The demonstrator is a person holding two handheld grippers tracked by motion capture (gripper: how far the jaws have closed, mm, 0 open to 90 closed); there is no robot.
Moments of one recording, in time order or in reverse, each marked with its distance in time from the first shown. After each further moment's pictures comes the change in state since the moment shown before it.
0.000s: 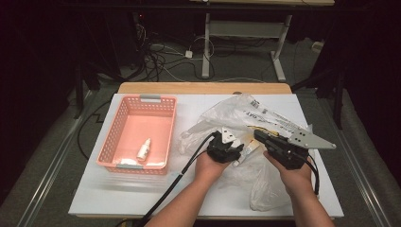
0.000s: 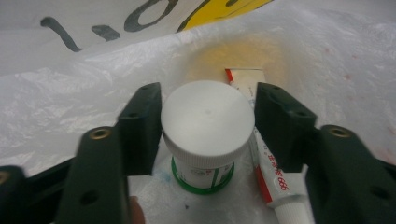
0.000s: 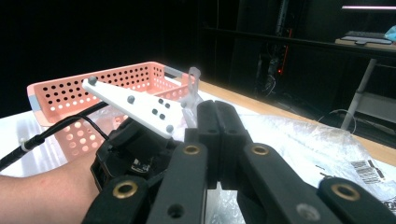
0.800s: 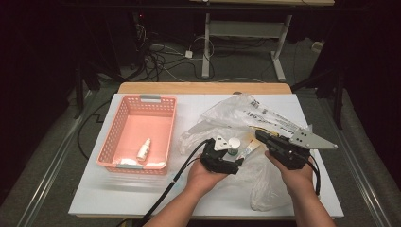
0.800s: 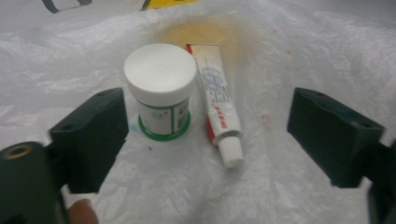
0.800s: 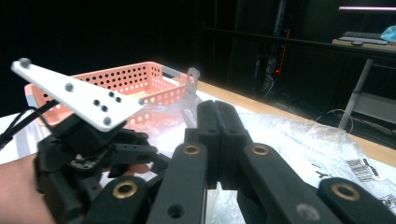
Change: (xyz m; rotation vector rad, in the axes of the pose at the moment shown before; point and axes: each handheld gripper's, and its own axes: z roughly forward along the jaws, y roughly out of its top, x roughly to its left) left arm -0.010 -0.014 -0.039 0.041 -0.101 0.006; right arm -0.001 0.000 -0.003 -0.001 -0.008 -0.006
